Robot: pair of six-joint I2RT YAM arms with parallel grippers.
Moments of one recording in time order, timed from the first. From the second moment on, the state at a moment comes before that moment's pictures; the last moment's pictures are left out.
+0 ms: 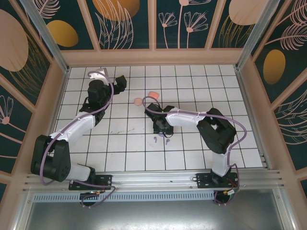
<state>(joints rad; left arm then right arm) -0.28 1.41 0.86 0.35 -0.05 -0.44 0.87 1.89 1.22 -0.72 0.13 0.89</state>
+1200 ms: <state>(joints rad) -0.33 1.91 0.67 1.47 0.62 -0.91 0.57 1.82 1.51 -0.31 -0.19 1.29</state>
